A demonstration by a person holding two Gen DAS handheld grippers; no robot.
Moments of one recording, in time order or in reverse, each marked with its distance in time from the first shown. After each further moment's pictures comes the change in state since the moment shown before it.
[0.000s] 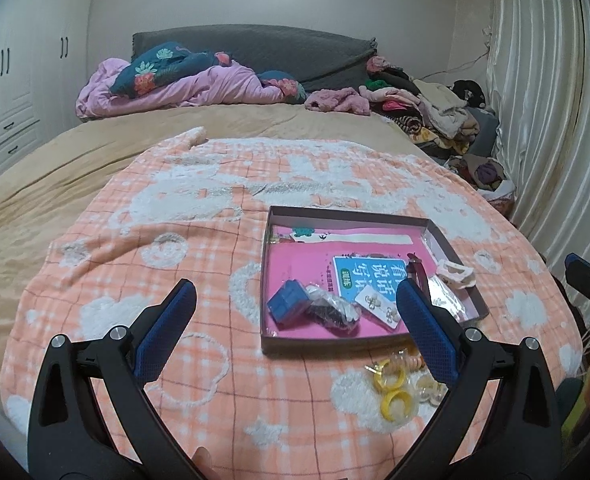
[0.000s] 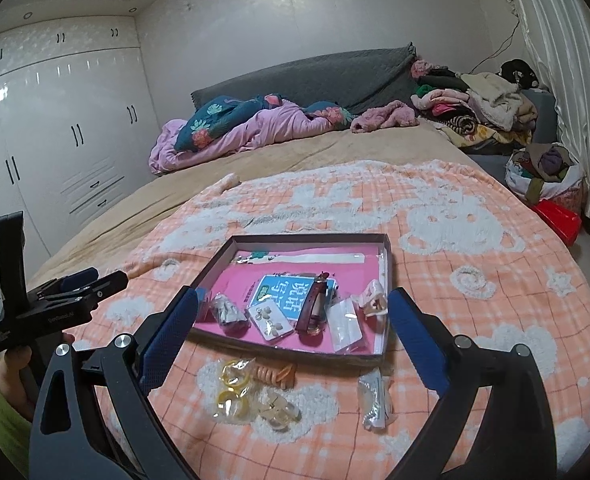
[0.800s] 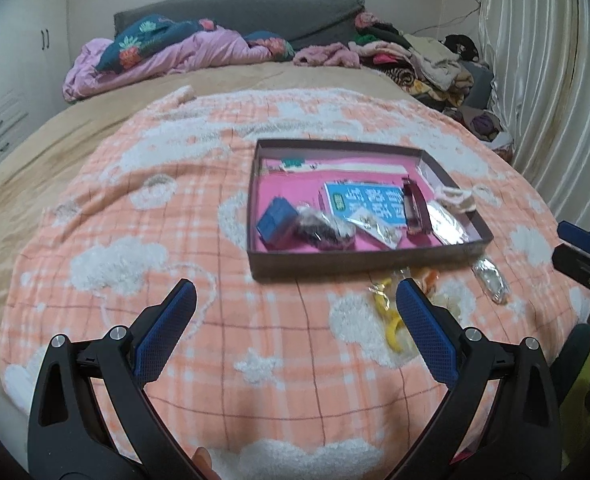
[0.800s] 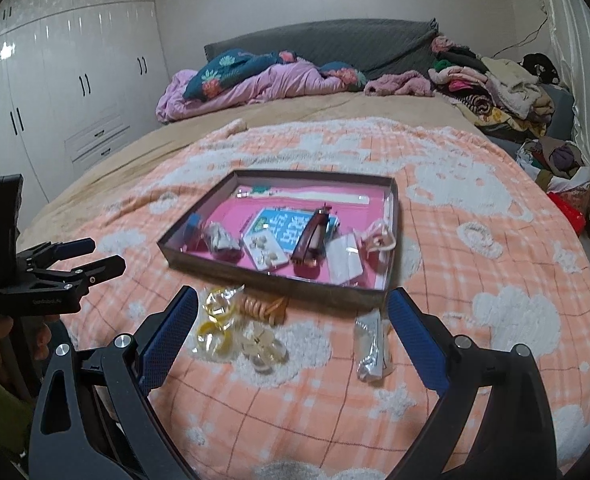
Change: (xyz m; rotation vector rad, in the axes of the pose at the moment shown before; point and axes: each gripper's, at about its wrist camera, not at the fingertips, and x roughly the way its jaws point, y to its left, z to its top) left arm 0.007 -0.012 -0.054 0.059 0.152 -0.012; right arm 0.020 0.000 -0.049 -0.093 0.159 0.008
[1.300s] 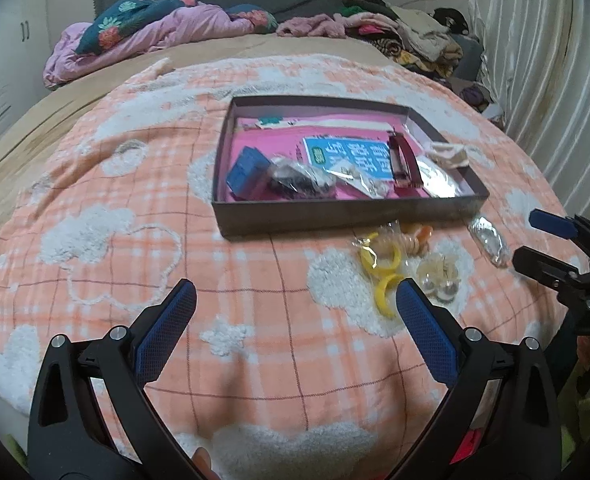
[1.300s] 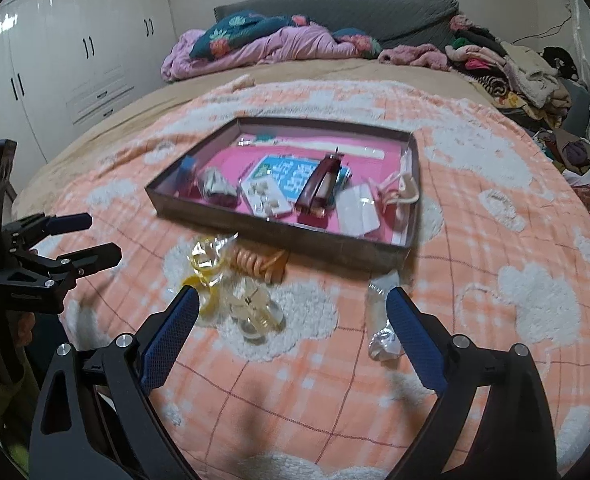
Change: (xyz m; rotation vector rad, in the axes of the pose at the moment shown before) left arm 0.024 -0.019 -0.024 0.041 0.094 -0.031; right arm 0.043 0.002 -0.026 -0.060 0.135 0.014
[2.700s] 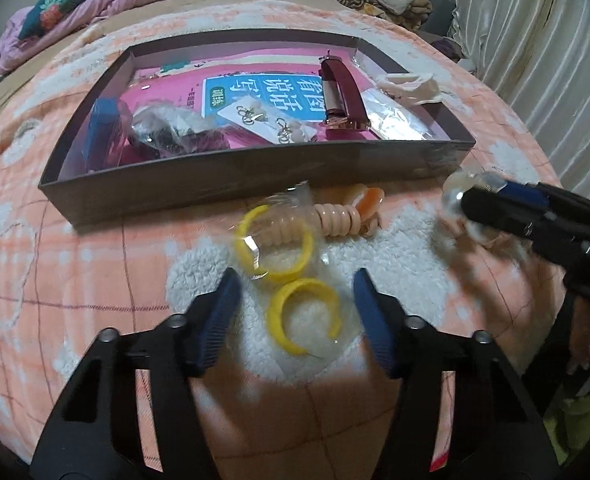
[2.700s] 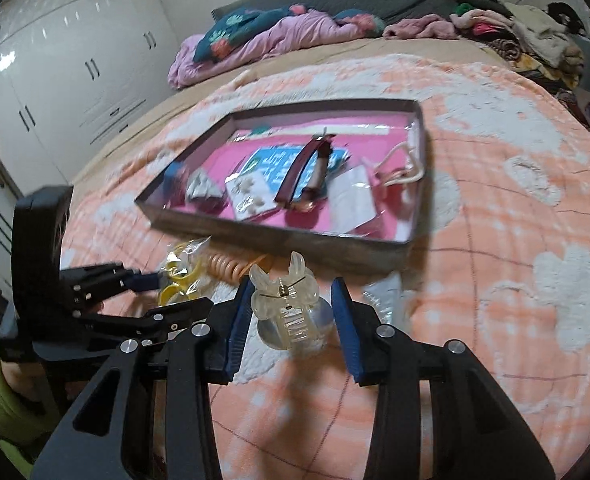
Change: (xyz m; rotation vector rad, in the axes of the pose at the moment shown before) left arm 0.084 -0.067 0.004 0.064 0.152 -0.127; right arm 0.029 -0.047 0.004 0.113 0.012 0.138
